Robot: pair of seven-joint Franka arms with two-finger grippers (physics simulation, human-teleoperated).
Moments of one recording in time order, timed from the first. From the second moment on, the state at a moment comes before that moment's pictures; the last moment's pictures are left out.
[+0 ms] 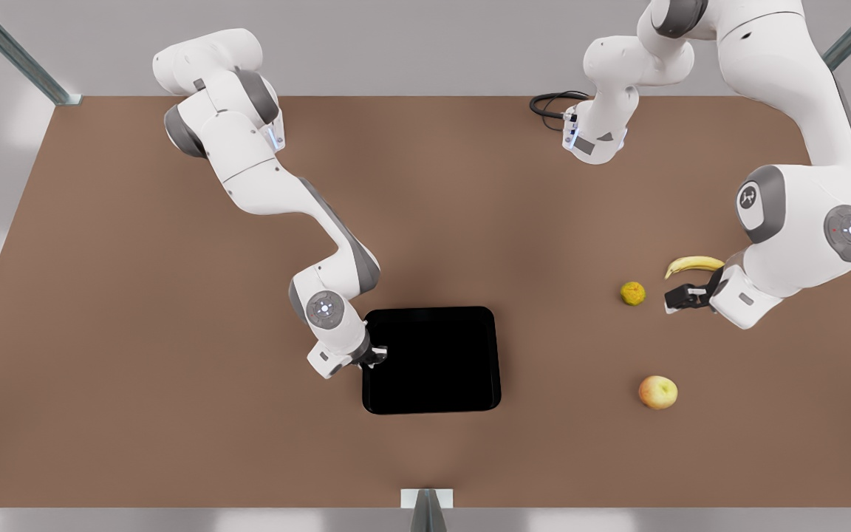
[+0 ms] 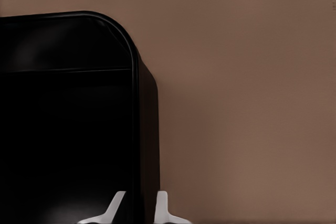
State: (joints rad) left arm -0.05 0.26 0.04 -1.51 -0.08 1.76 -0.01; right arm 0.41 0.91 0.13 -1.24 -0.07 2.30 0.53
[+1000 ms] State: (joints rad) left arm -0.05 0.26 0.04 -1.51 -0.07 1.75 0.10; right arm 0.36 0.78 0.13 -1.27 -0.06 2.24 0.46
